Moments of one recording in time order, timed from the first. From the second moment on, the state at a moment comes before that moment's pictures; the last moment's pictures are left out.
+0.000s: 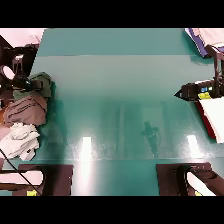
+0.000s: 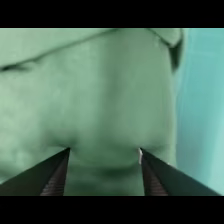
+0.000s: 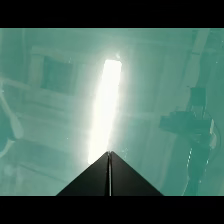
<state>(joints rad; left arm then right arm) 0.23 -1.52 1.27 1.53 -0.83 -1.44 -0.03 -0.92 1.14 -1.18 1.36 1.52</state>
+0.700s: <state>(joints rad) 0.23 -1.40 1.68 1.13 -1.04 -1.24 -0.03 -0.92 1.29 -1.18 1.29 1.52</state>
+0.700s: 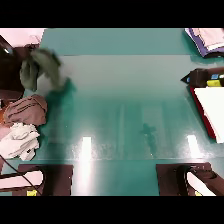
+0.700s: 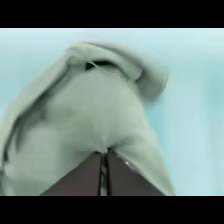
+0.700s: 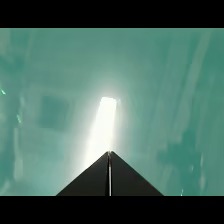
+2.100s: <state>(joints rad) -0.17 -1.38 1.55 0.88 -1.50 -1.21 -0.03 -0.92 1.47 -1.18 1.31 1.52</state>
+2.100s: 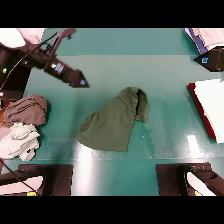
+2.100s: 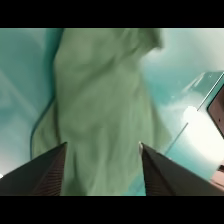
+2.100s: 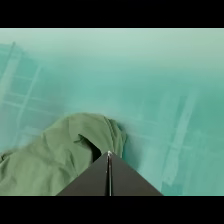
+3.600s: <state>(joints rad) -0.19 -1.39 0.87 0.73 -0.99 -1.05 -0.03 -0.92 1.43 -1.18 1.33 1.52</state>
